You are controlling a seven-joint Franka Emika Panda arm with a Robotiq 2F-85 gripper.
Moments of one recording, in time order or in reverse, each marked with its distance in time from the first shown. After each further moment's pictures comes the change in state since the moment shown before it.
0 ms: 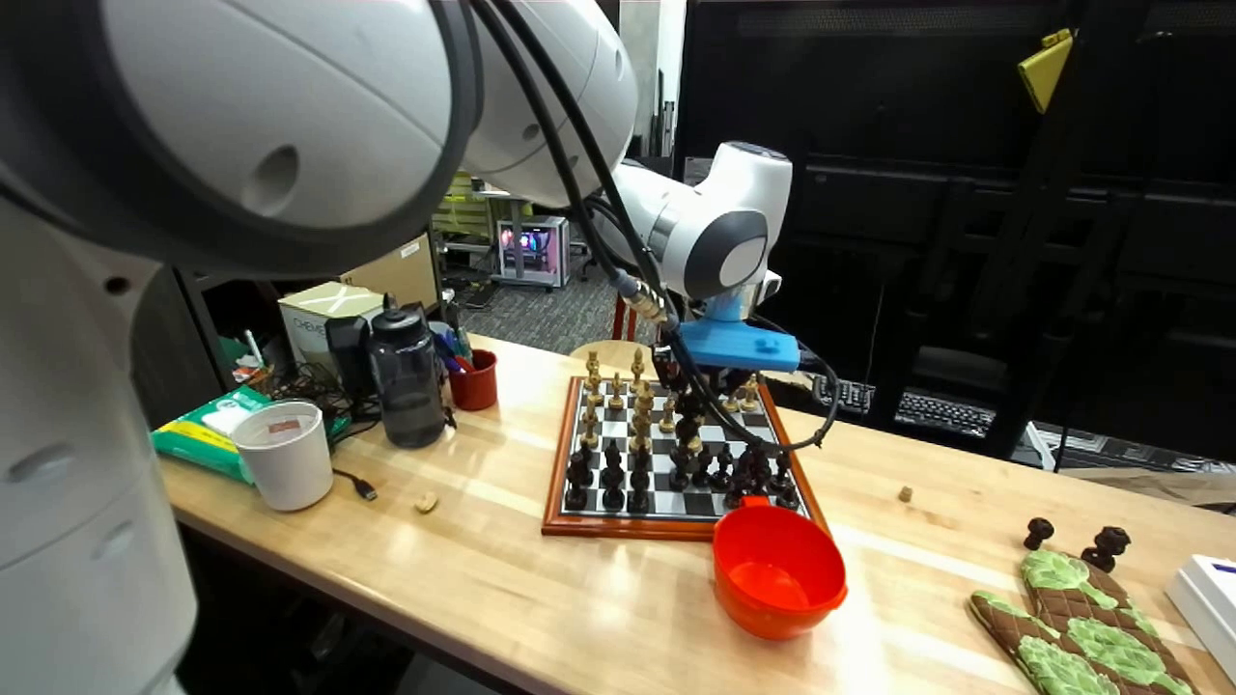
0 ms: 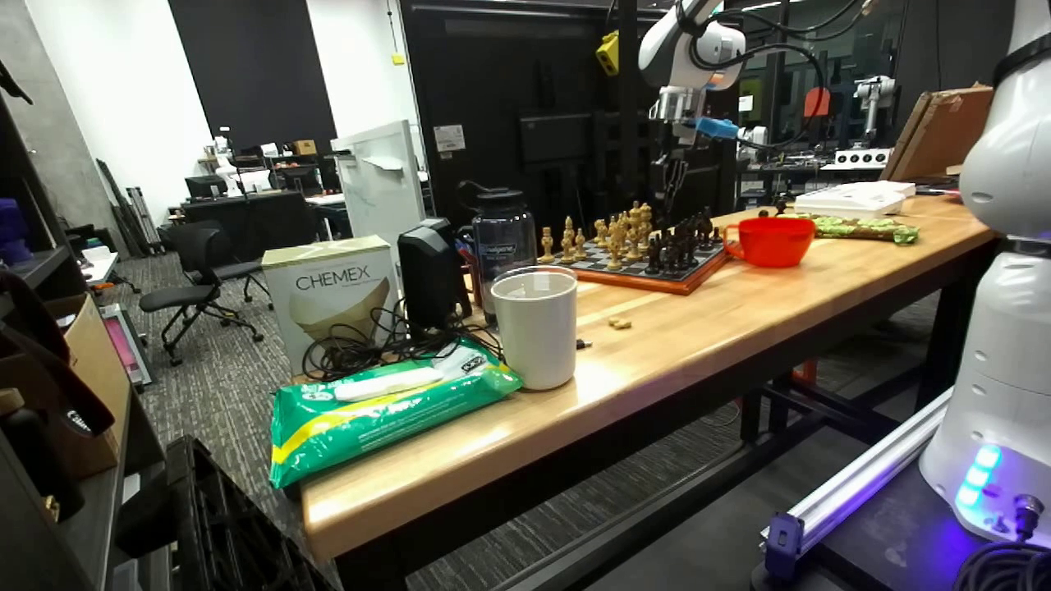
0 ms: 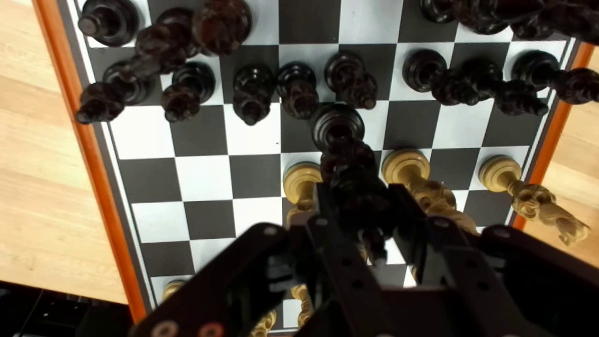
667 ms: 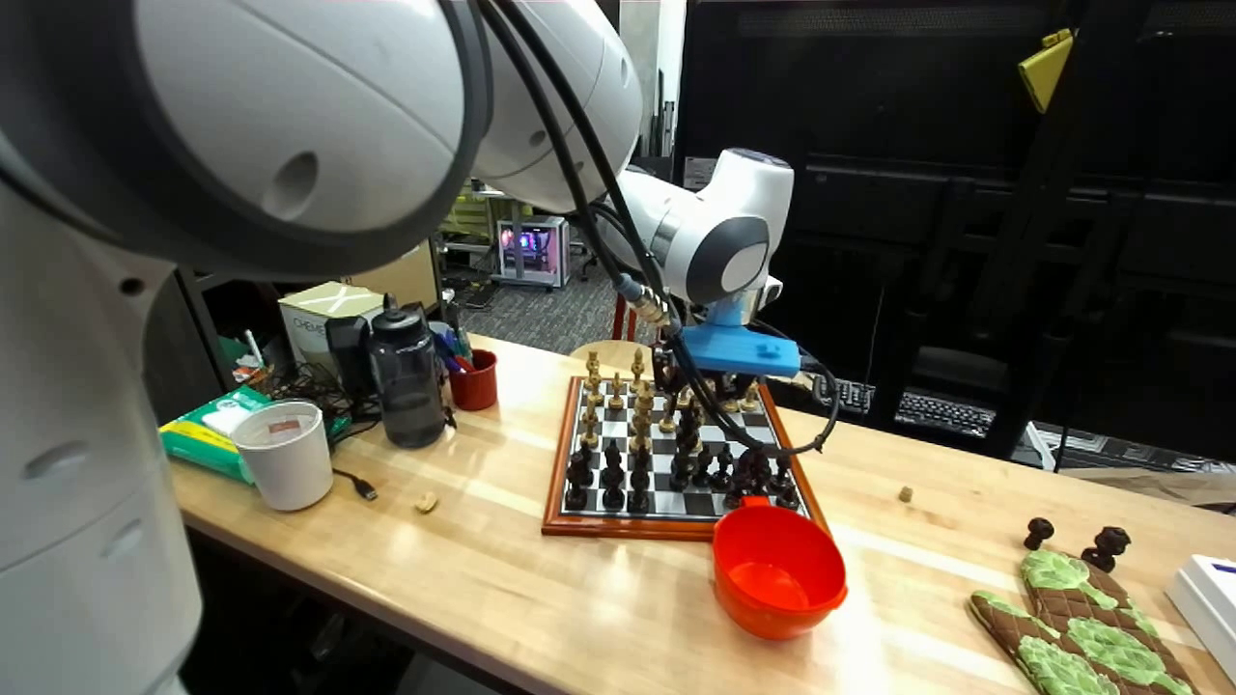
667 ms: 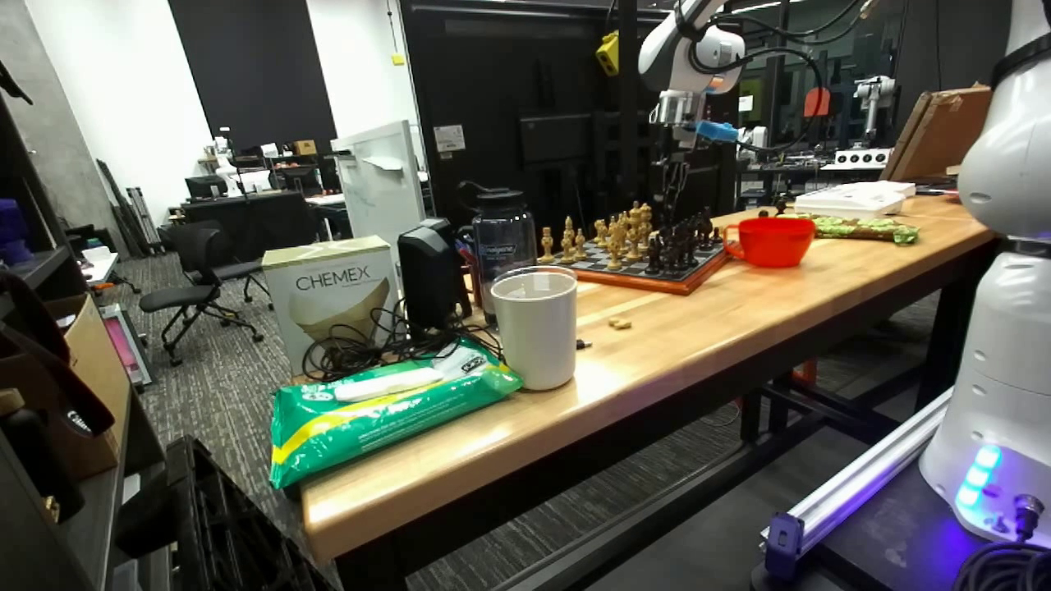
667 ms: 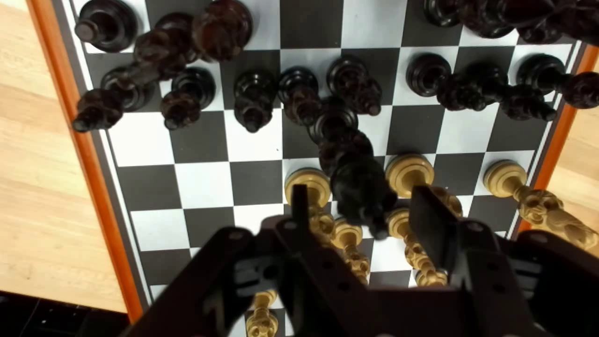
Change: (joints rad) arm -0.010 0.012 0.007 0.002 0.000 0.000 0.000
